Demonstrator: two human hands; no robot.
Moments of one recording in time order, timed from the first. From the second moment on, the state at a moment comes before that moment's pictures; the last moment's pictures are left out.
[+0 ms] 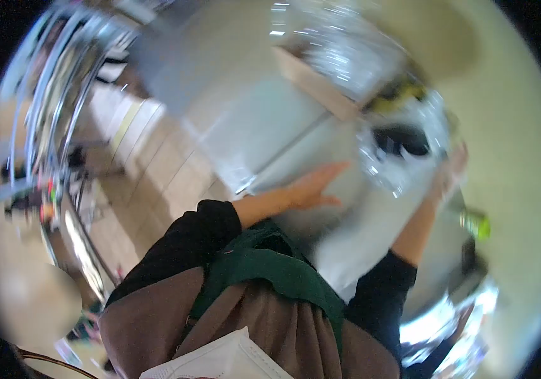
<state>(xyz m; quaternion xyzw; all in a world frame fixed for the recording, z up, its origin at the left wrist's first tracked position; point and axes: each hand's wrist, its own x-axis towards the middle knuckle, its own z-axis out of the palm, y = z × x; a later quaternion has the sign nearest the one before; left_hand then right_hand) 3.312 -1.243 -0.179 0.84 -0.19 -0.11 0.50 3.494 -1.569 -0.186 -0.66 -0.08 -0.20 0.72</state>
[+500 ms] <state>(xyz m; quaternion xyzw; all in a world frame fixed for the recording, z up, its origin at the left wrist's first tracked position) 3.078 -1.003 -0.164 0.88 0.22 -0.01 0.42 3.336 -1.223 -0.020 -0.80 -0.14 -0.34 0.47</state>
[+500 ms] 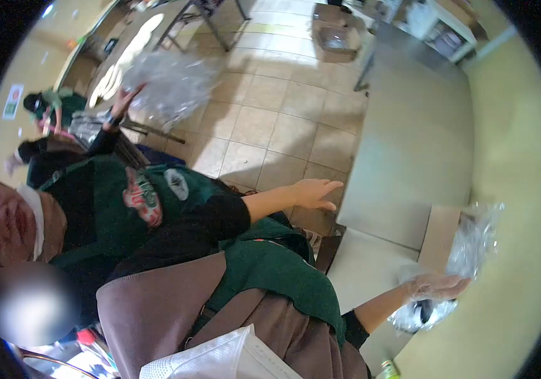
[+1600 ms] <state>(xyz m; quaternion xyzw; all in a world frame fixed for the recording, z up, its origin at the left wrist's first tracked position) 3.072 -1.047 -0.225 0.85 0.21 -0.16 0.46 3.321 -1.245 -0.102 -0.89 -0.24 -0.28 0.28</state>
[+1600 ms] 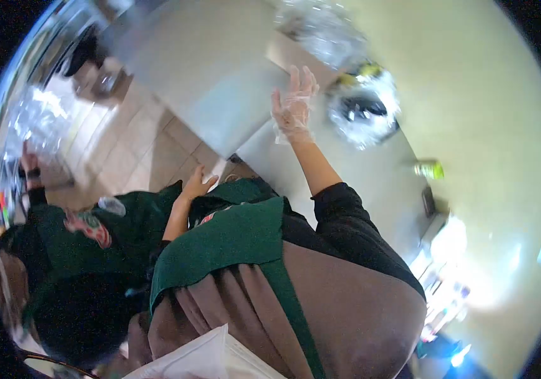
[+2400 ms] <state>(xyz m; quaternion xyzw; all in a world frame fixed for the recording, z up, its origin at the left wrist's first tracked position) 3.060 -1.109 -0.184 0.80 0.15 -0.20 0.55 3.398 -1.371 -0.172 -0.75 0.37 -0.12 0.54</state>
